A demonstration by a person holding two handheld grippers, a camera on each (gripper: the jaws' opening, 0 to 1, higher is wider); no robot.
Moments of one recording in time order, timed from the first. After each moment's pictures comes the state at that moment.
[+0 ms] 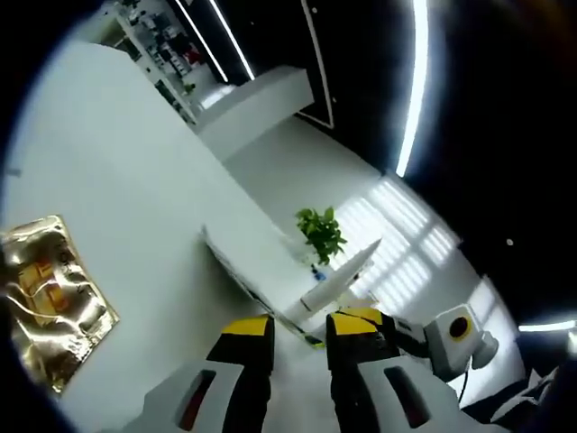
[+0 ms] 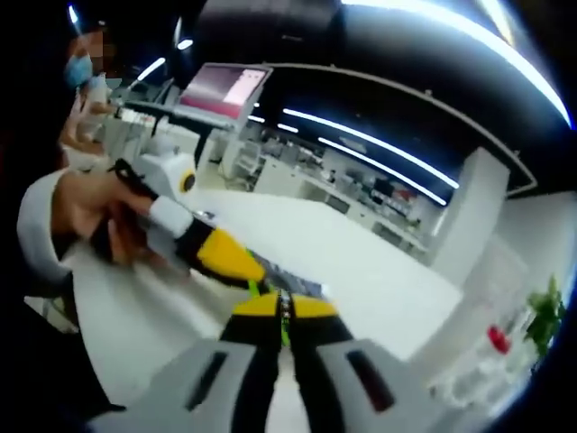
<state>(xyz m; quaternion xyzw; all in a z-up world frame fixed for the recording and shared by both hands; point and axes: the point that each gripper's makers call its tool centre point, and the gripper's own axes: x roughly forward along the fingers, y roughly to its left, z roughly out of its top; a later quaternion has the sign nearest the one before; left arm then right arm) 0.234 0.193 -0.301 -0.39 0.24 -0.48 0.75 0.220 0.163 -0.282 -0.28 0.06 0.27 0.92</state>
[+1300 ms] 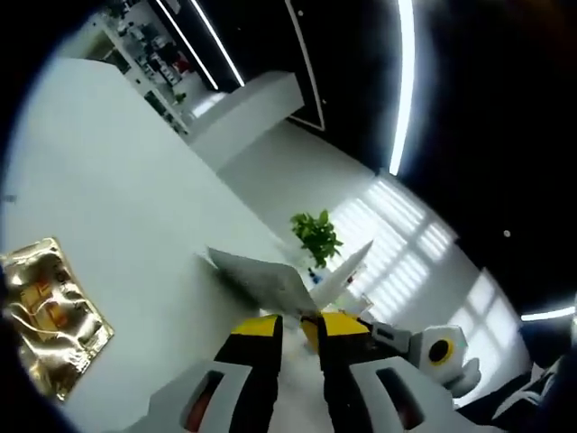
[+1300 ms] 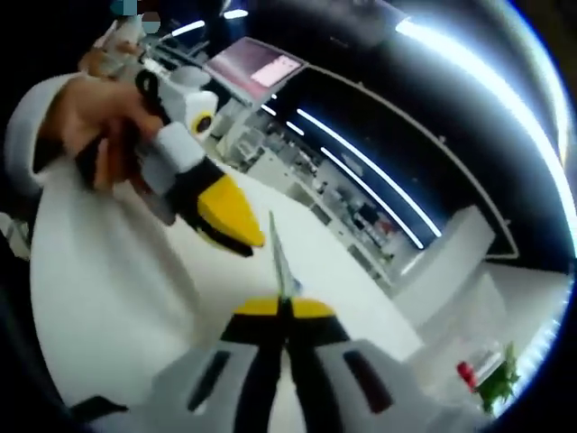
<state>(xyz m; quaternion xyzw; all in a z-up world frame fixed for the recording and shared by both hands) 0.216 0.187 -0.286 -0.38 0.21 -0.49 0.76 0.231 0.155 -0.282 -0.42 -0.01 0.23 0.88</state>
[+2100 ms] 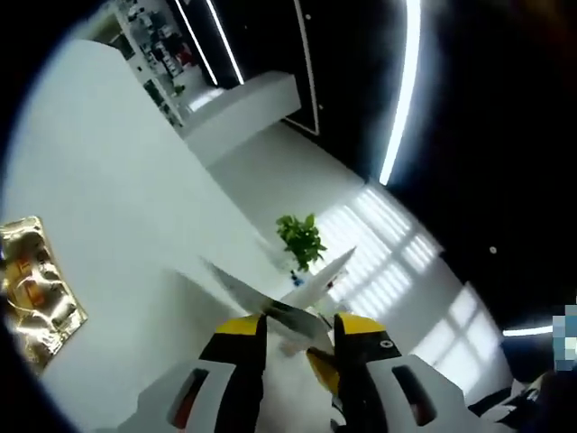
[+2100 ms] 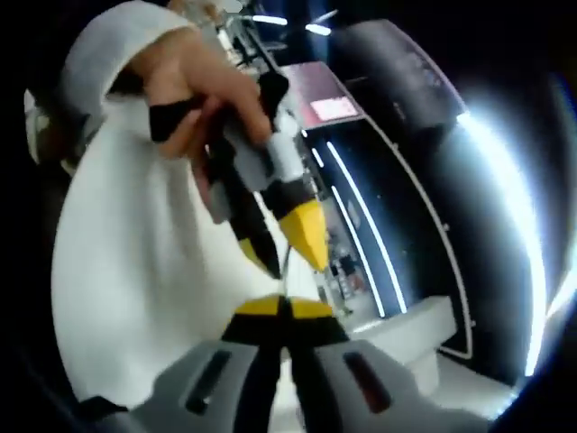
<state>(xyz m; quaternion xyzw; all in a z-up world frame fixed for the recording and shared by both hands) 0.212 0.180 -0.277 -0.42 0.22 -0.51 0.72 0.200 0.174 -0.276 -0.60 -0.10 0.21 0.76</state>
